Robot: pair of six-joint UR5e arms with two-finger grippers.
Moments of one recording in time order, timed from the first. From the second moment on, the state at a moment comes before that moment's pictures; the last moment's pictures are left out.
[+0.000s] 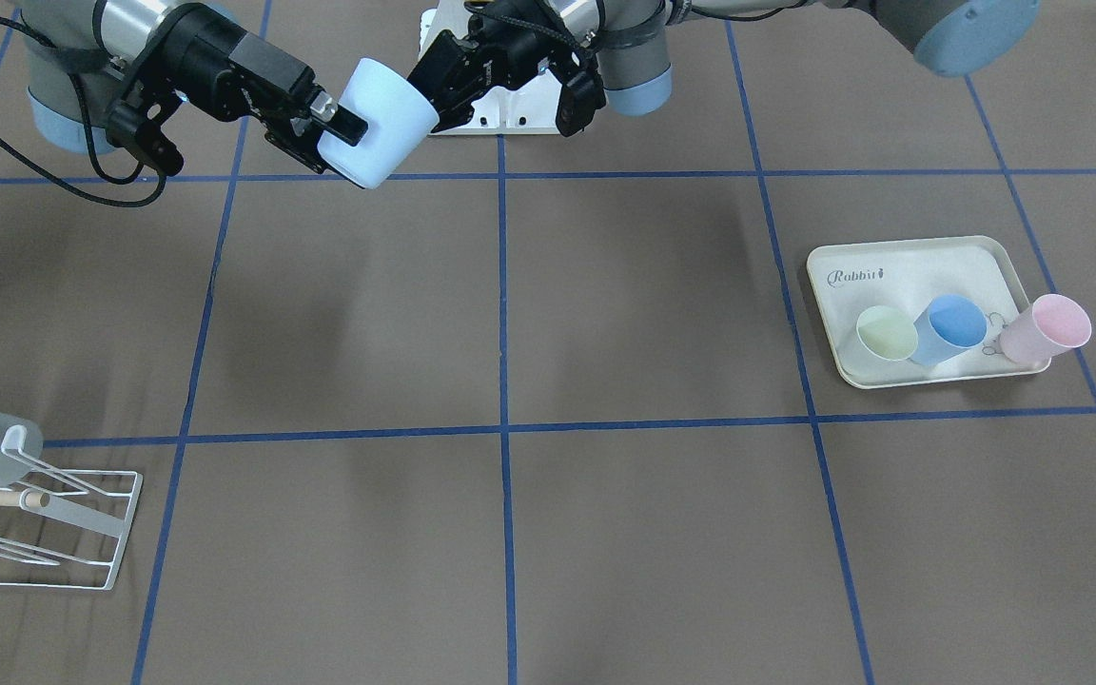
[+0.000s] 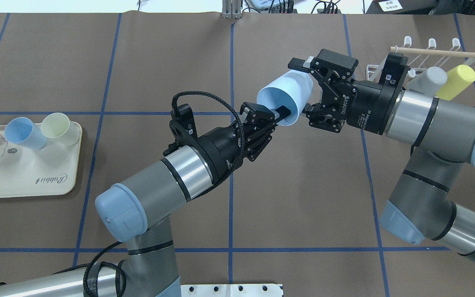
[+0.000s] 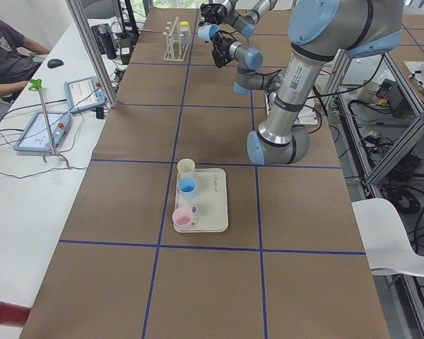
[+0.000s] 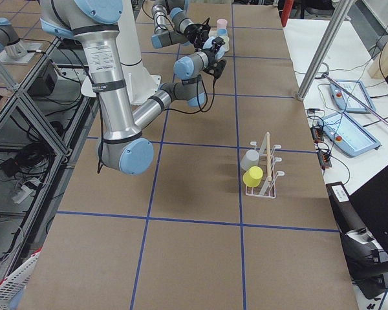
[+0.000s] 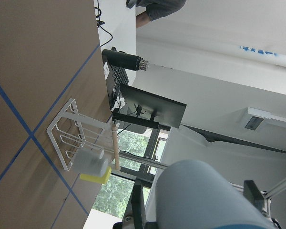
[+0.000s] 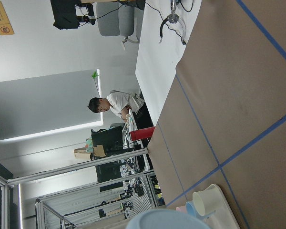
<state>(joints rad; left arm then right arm) -0.30 -2.26 -1.66 -2.88 -1.18 -2.11 0.64 -1.30 1.89 -0.19 1.65 2.17</state>
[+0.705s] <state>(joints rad) -0.28 -2.29 -1.65 -2.87 -1.13 -2.10 0.62 -1.30 1.88 -0.18 1.64 2.16</state>
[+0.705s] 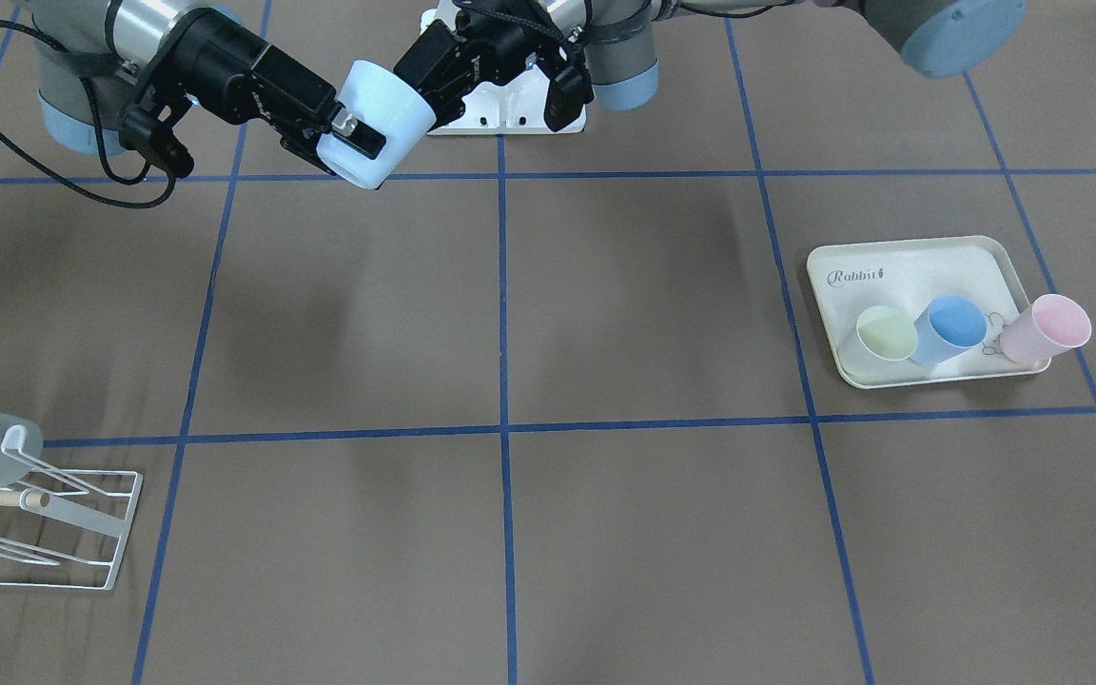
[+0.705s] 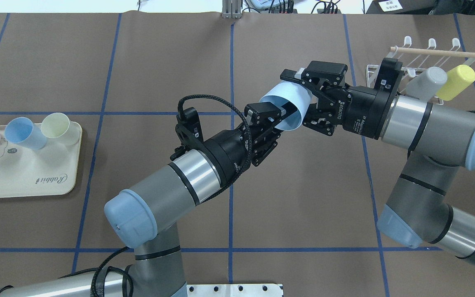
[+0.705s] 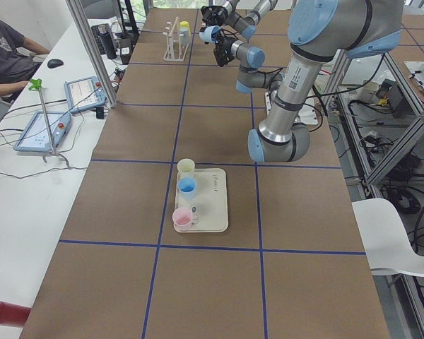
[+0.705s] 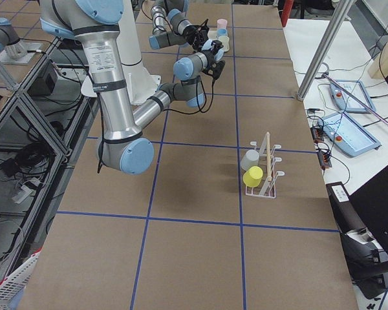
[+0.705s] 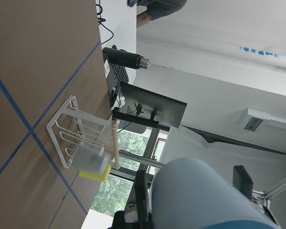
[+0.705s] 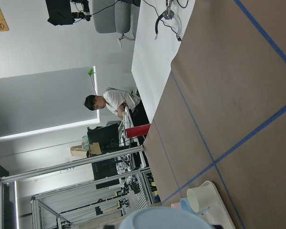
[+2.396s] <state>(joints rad) -0.28 -2.16 -1.66 -2.83 -1.11 -1.73 0.92 -1.31 1.73 -0.28 1.58 1.71</state>
